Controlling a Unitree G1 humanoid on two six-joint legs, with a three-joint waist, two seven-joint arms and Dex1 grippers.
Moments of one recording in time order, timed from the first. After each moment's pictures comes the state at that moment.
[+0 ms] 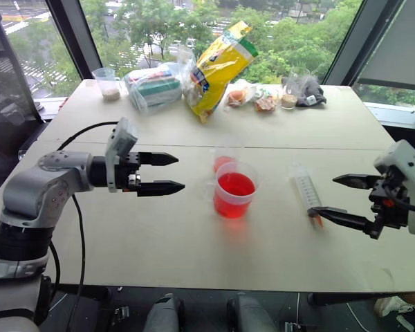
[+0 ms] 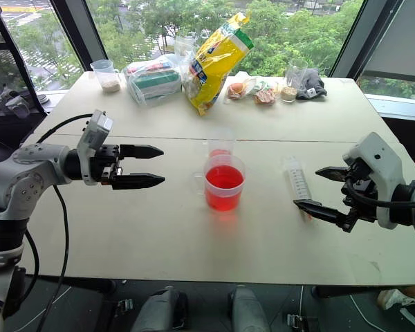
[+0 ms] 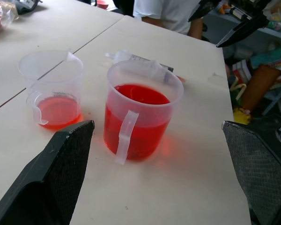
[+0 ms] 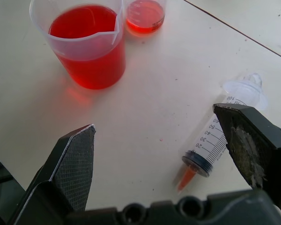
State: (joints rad) left arm -0.59 0.79 0.04 -0.16 -0.71 0.80 -1.18; right arm 0.00 -1.15 -0.64 -0.69 0.74 1.12 0.87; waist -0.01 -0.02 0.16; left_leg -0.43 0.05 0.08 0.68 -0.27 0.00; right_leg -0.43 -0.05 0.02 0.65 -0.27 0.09
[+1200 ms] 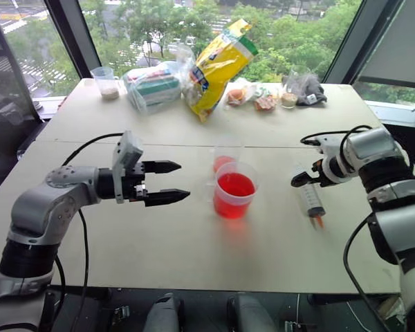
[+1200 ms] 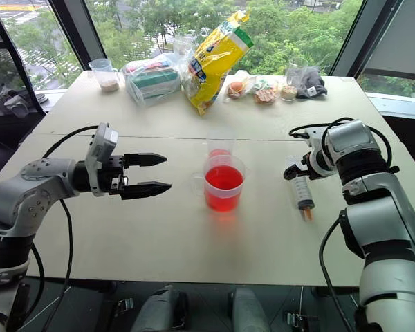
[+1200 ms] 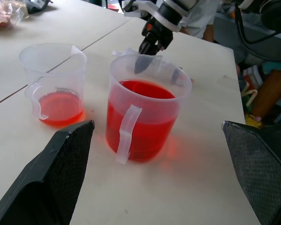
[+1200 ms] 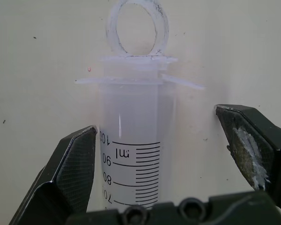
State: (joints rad) left arm -0.48 0.74 0.06 -0.26 -0.71 0.76 -1.07; right arm -1.14 -0.72 0.38 0.84 0.19 1.25 0.70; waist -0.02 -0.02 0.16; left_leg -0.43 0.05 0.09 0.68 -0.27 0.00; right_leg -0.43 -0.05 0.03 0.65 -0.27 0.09
